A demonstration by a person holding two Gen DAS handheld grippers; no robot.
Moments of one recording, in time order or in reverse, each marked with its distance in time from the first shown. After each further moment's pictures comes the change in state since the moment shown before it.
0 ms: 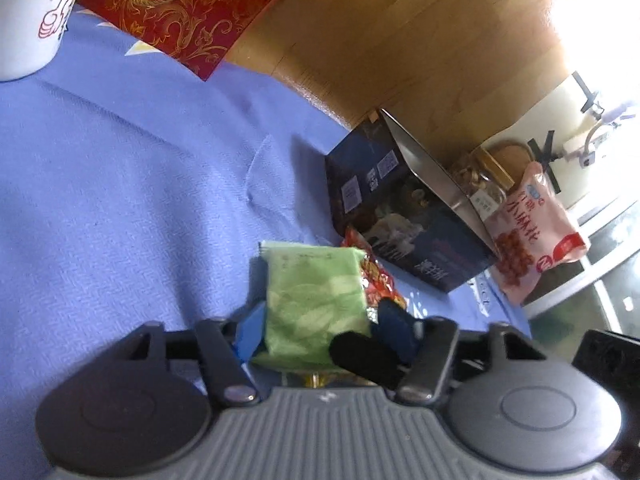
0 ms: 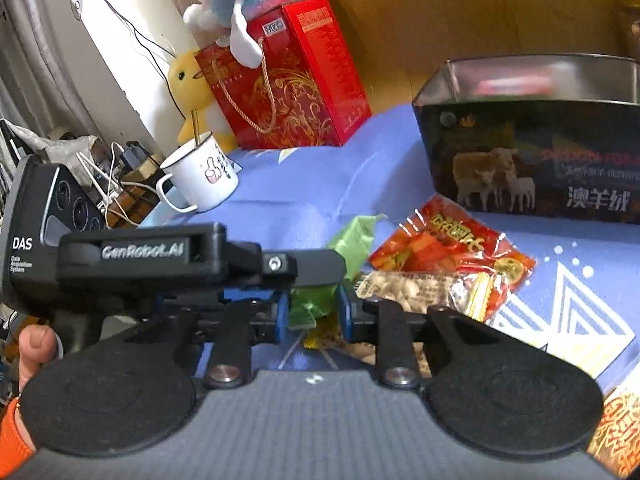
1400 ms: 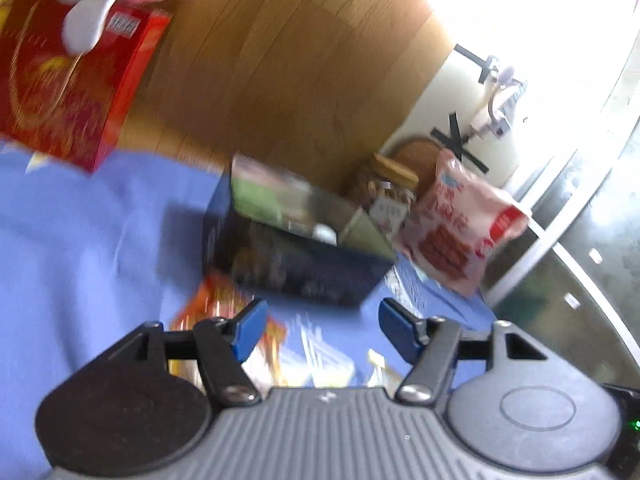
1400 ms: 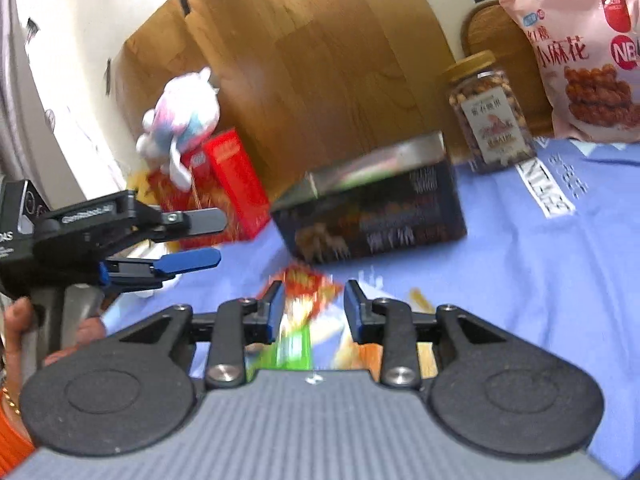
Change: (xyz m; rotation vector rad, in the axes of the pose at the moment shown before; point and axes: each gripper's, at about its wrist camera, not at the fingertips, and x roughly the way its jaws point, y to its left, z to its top) left arm -0.018 -0.099 -0.024 0.239 -0.123 -0.076; right arm -0.150 -0.058 -0.055 0.108 -0.308 -0.159
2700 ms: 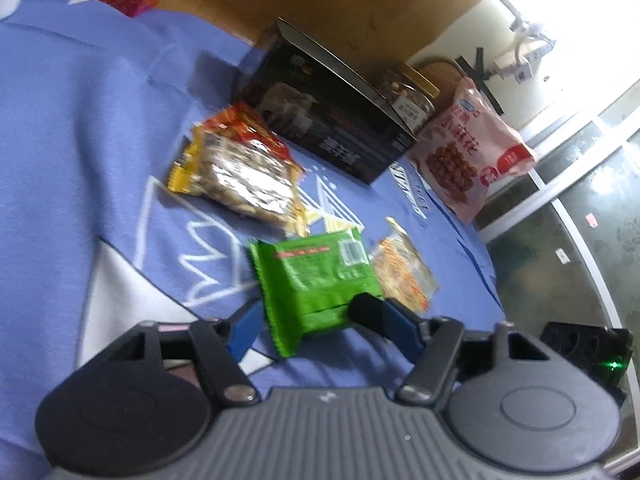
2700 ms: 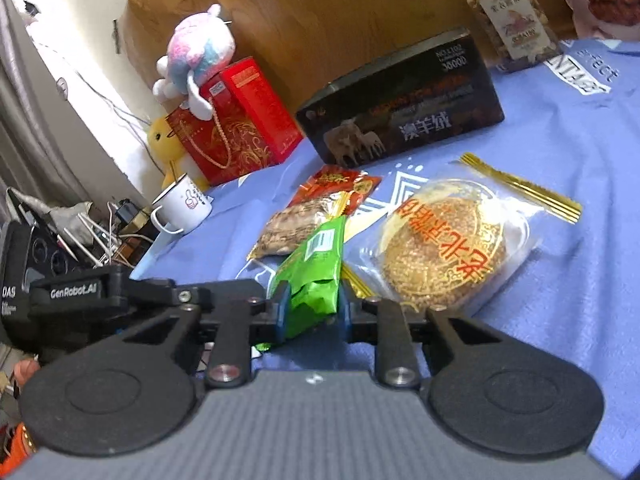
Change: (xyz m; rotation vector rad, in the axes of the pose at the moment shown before) left arm 0.002 0.024 -0.080 -0.160 0.206 -0.055; right arm 0.020 0.003 -0.043 0.087 0.155 0.111
